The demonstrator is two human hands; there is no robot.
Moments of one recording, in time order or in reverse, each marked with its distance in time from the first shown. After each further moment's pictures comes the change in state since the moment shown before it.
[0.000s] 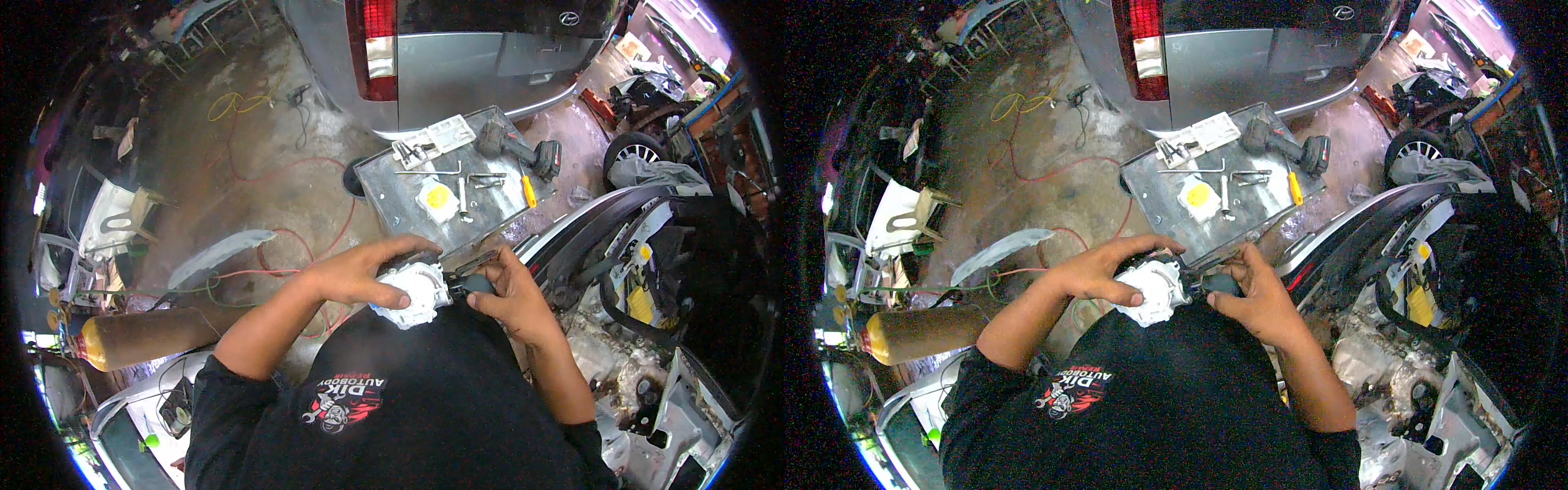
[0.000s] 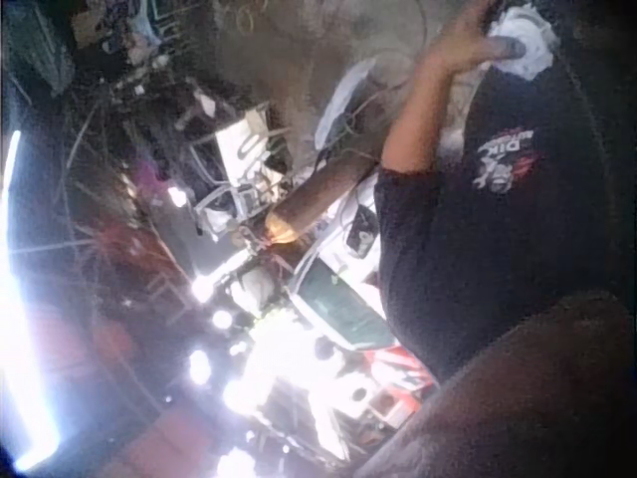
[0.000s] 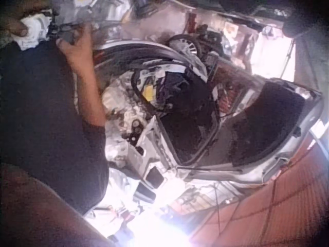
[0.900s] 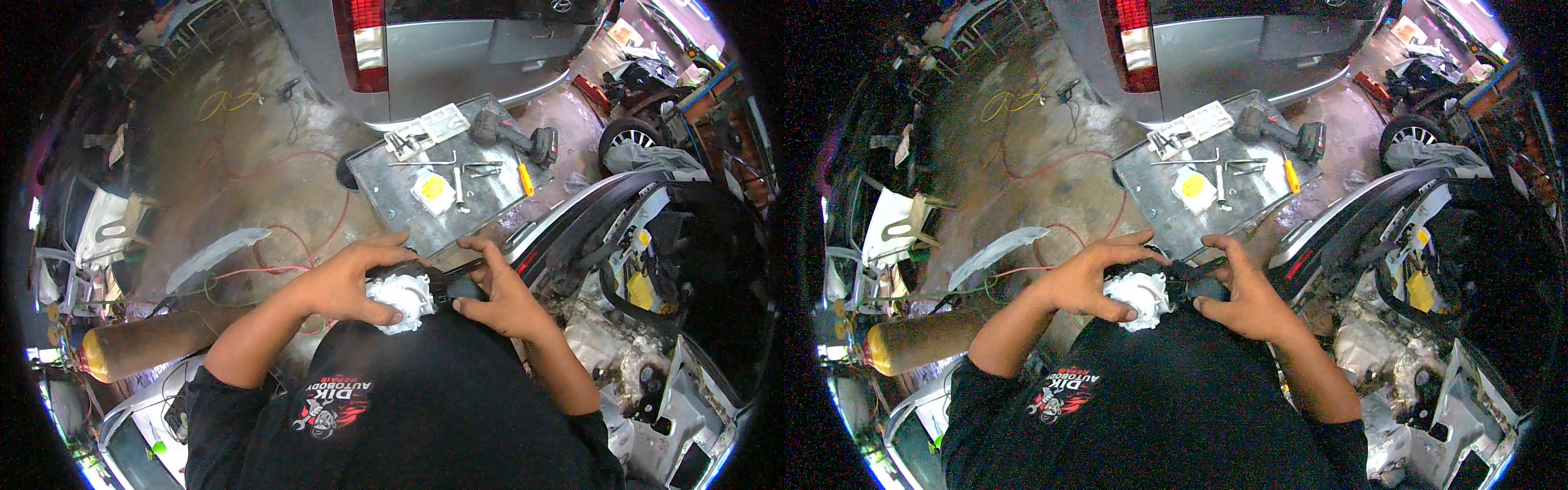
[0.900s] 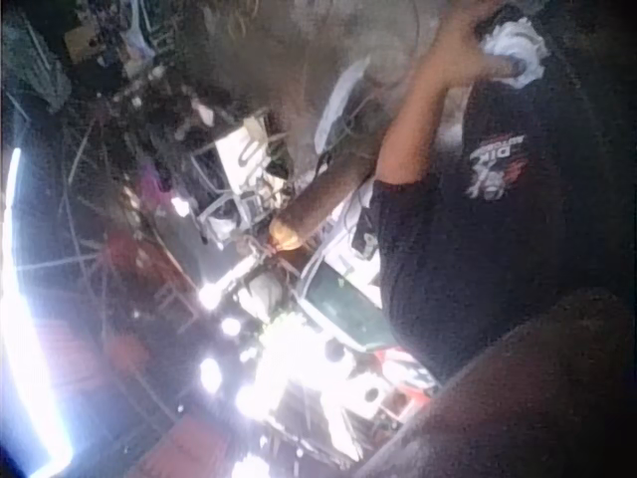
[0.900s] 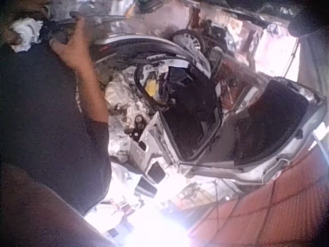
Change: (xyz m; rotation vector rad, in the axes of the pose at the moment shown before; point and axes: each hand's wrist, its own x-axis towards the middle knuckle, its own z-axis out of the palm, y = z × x) left_hand -0.016 -0.001 0.003 0.316 0.078 0.078; right_hand 0.002 0.004 0.010 -0.232 -0.104 0.036
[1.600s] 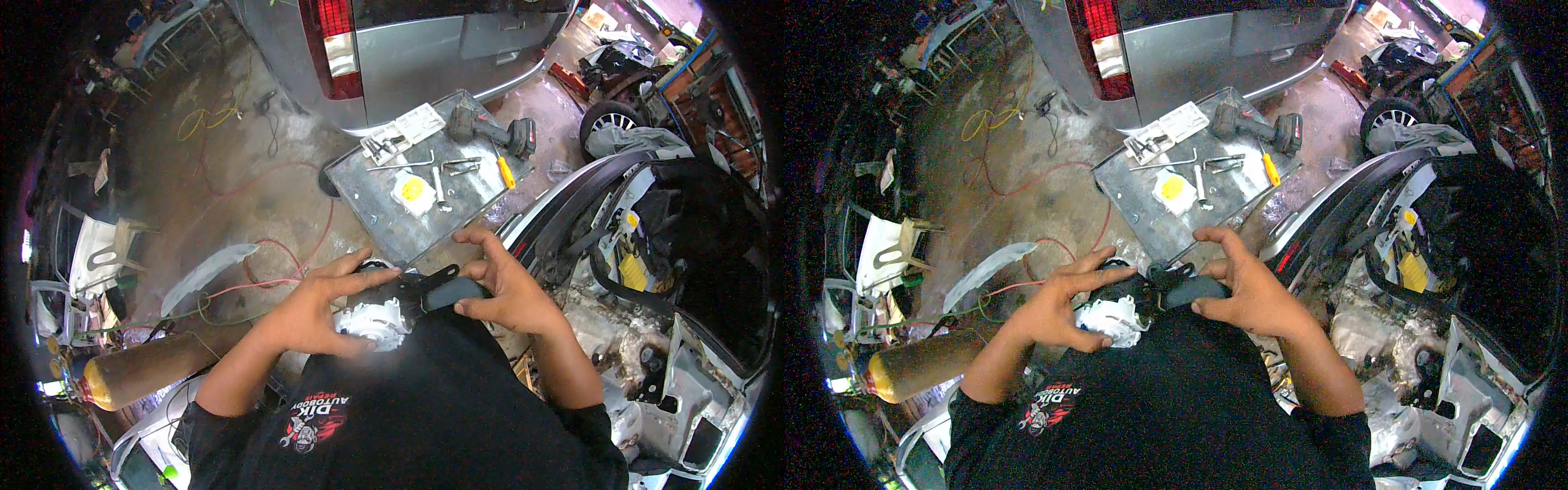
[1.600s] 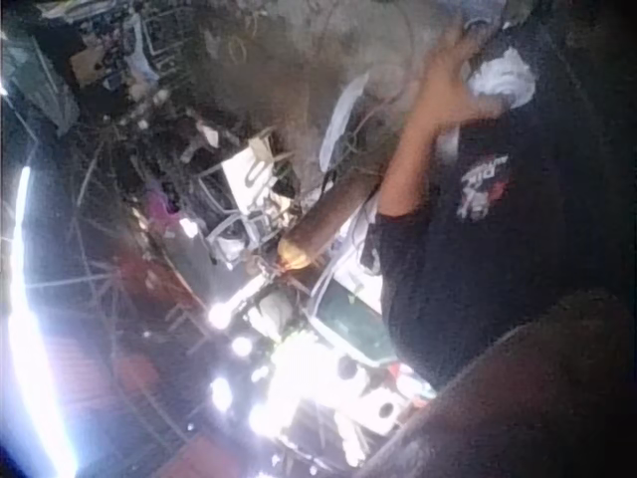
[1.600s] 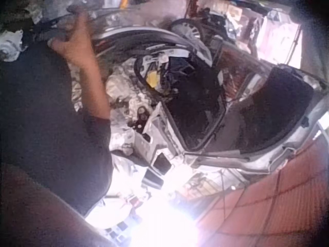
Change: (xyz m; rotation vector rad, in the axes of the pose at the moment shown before) left_hand -0.033 0.025 0.002 0.153 0.082 -0.003; right_hand -0.013 -0.021 -0.019 0.137 -0.053 0.063
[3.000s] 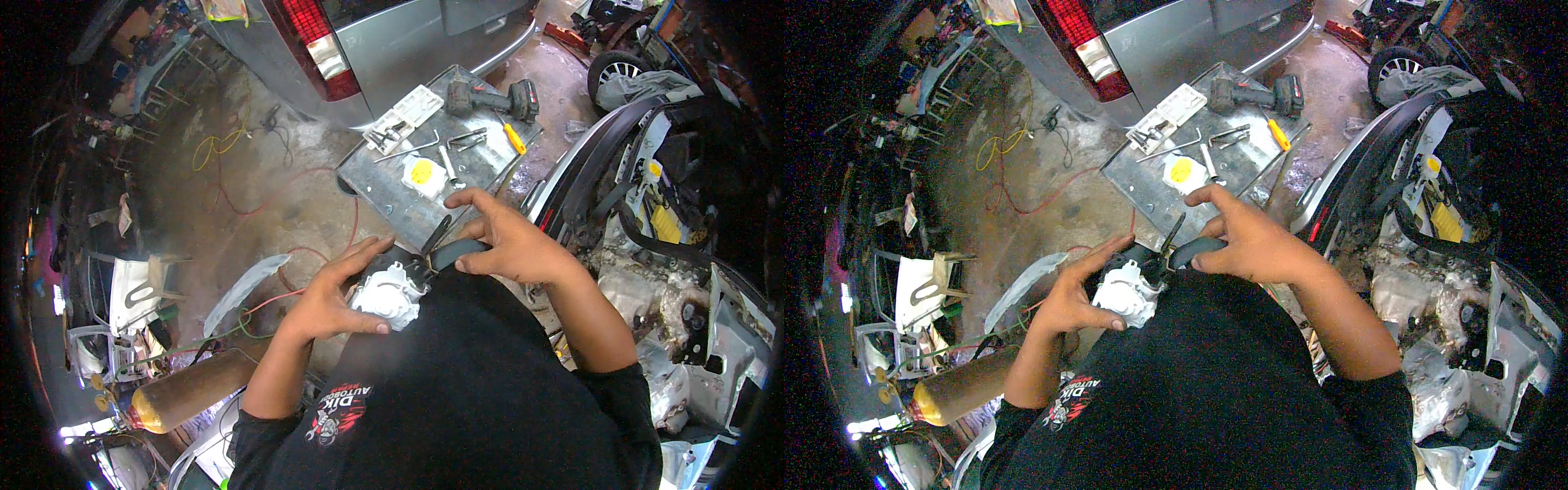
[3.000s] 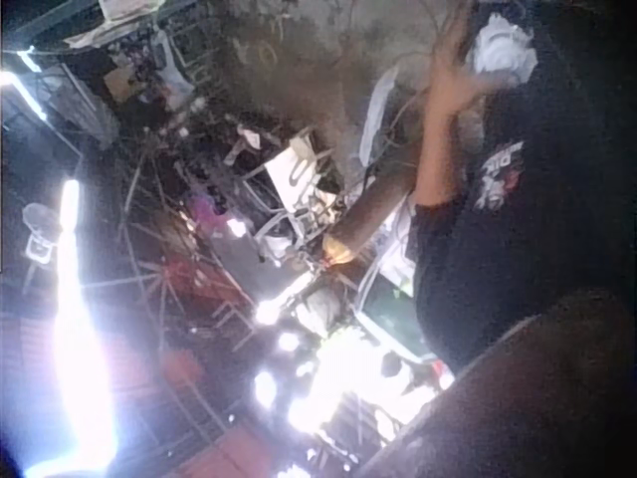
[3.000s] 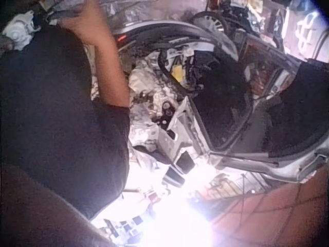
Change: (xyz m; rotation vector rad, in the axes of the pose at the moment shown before) left_hand 0.001 -0.024 0.004 -0.149 0.014 -0.083; right_hand 0.030 0.011 -0.010 -0.154 0.002 -0.105
